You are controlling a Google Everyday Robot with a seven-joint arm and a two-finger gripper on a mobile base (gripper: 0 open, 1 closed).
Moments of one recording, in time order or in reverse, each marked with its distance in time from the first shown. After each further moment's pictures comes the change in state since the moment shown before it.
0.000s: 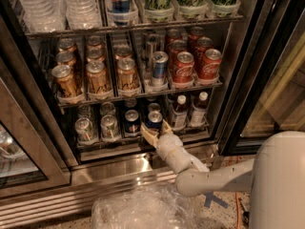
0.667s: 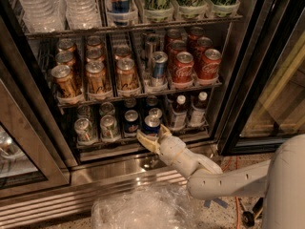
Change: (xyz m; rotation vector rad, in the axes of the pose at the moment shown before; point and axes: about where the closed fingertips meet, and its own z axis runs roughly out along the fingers) arm -0.030 0.048 -0.030 -0.251 0.016 0.082
